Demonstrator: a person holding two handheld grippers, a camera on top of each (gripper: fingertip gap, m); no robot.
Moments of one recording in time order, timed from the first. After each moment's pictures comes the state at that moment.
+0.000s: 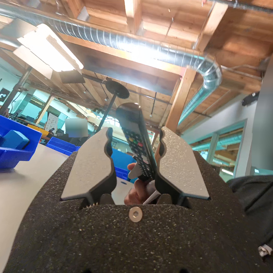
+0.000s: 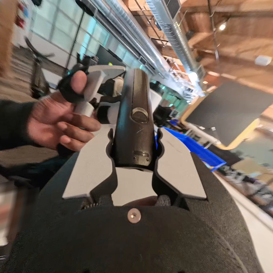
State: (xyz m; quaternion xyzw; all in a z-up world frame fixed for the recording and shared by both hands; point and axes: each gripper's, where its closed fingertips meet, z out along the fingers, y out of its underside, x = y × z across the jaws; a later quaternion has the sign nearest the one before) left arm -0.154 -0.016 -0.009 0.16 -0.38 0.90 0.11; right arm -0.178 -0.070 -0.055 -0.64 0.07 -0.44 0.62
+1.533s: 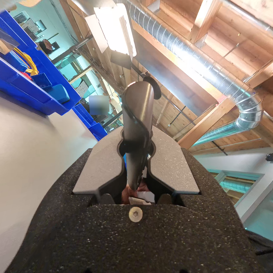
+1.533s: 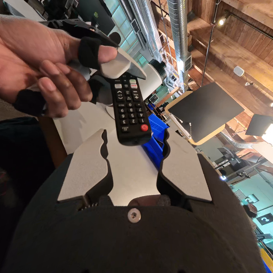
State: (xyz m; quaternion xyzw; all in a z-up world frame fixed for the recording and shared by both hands) left arm -0.112 -0.008 -0.045 0.36 -0.37 0.83 0.20; right arm -0.160 -0.056 -0.083 -0.68 0.04 -0.57 0.47
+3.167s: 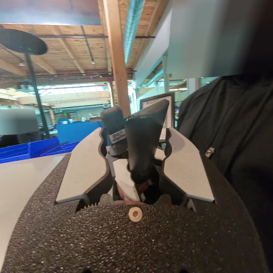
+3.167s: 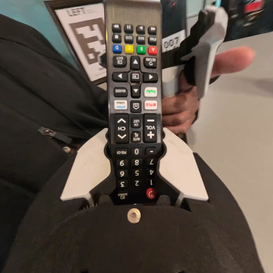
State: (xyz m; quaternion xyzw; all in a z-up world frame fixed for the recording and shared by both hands) left arm -0.246 -0.032 -0.035 -0.14 -0.54 0.82 0.11; right arm -0.259 -0.006 -0.119 -0.76 0.05 0.11 0.63
